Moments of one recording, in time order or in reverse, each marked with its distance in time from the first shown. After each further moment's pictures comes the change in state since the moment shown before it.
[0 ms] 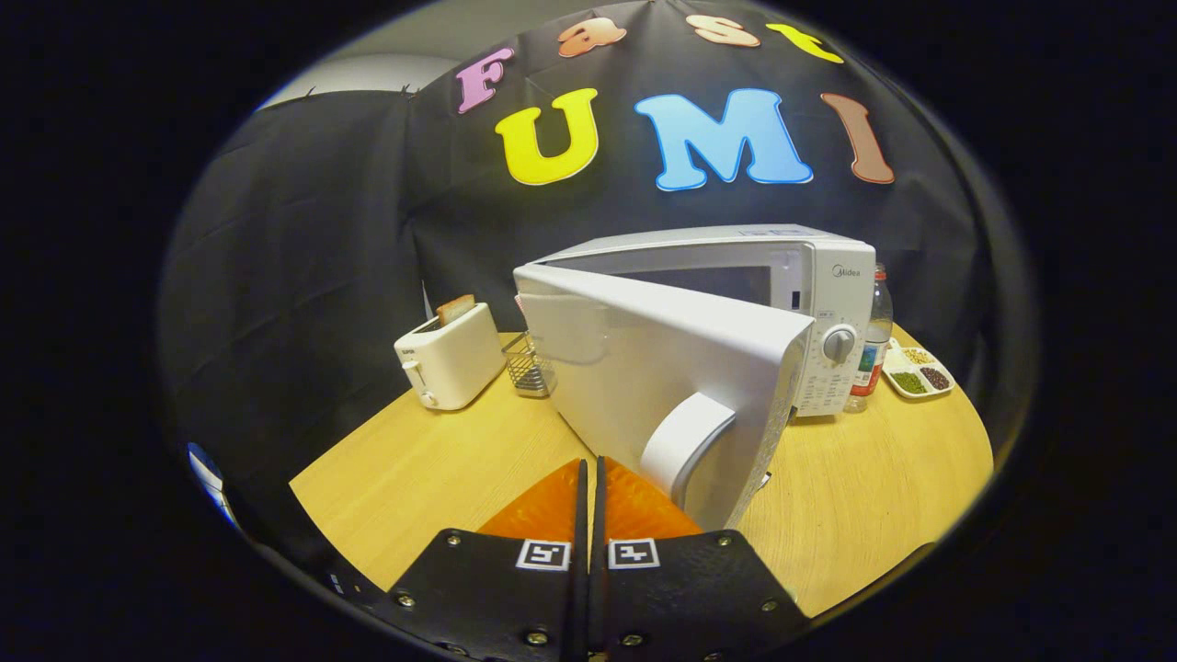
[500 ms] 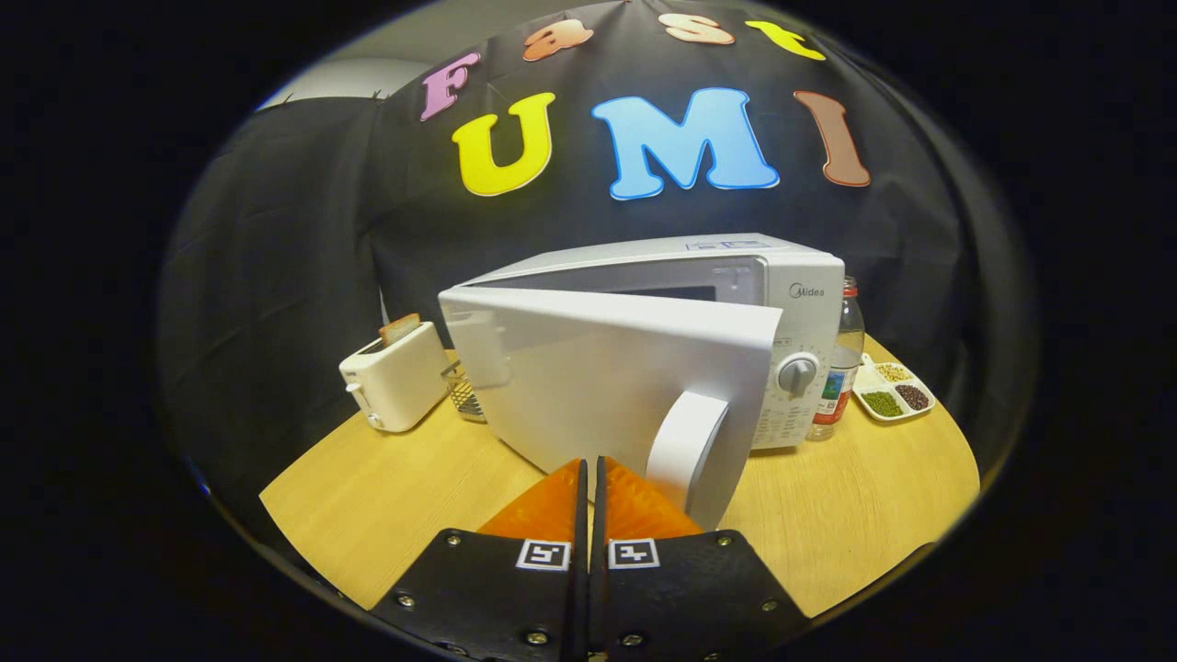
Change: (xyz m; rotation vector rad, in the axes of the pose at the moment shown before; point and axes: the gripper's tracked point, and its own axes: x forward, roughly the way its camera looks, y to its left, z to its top) arm 0.031 -0.067 0.030 0.018 -0.033 -0.096
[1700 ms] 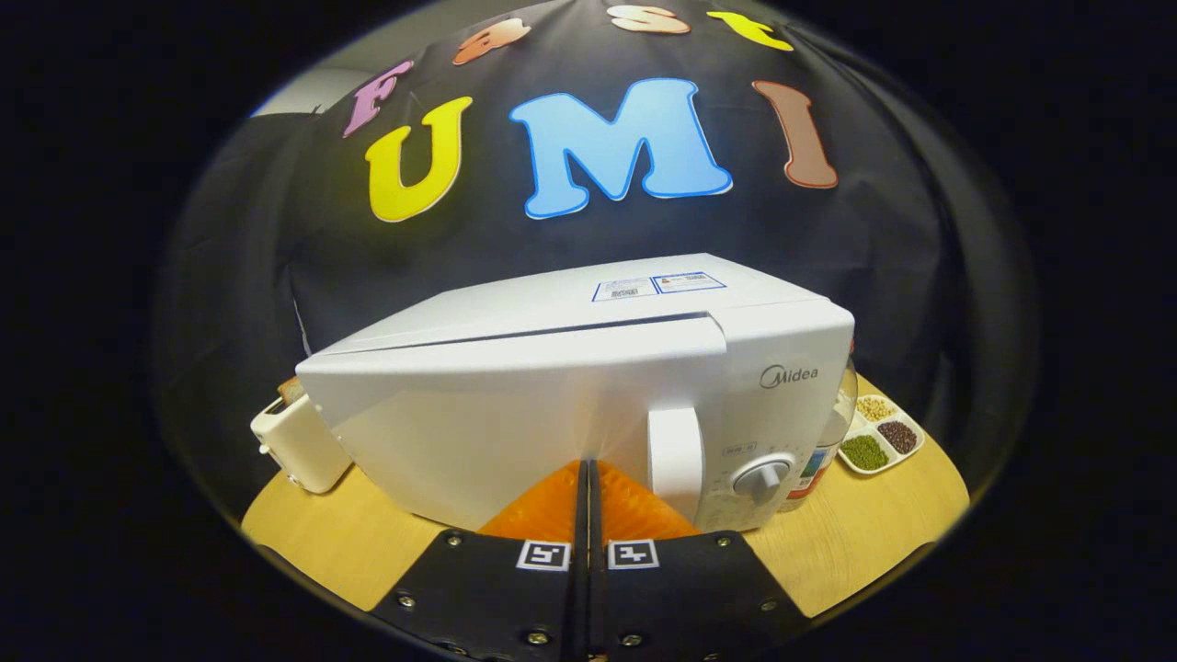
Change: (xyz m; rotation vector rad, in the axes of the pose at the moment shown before) arm 0.094 -0.076 0.062 0.034 -0.060 -0.152
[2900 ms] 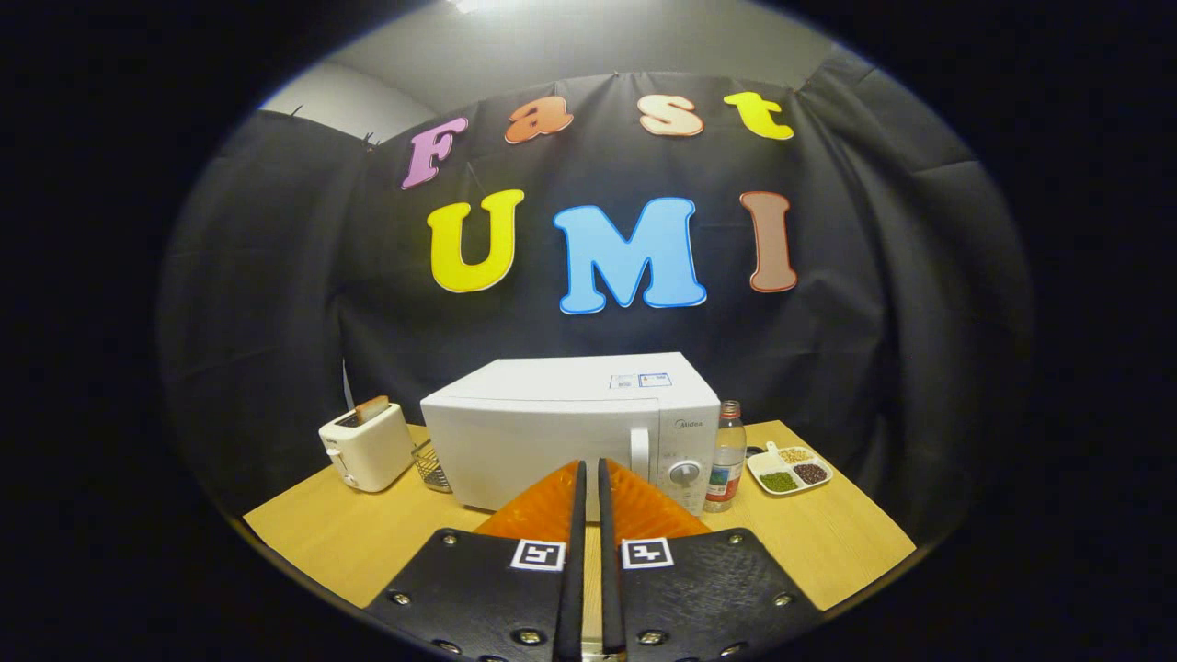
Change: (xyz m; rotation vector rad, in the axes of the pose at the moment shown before) arm -0.230 0.016 0.044 -0.056 -0.218 -0.007
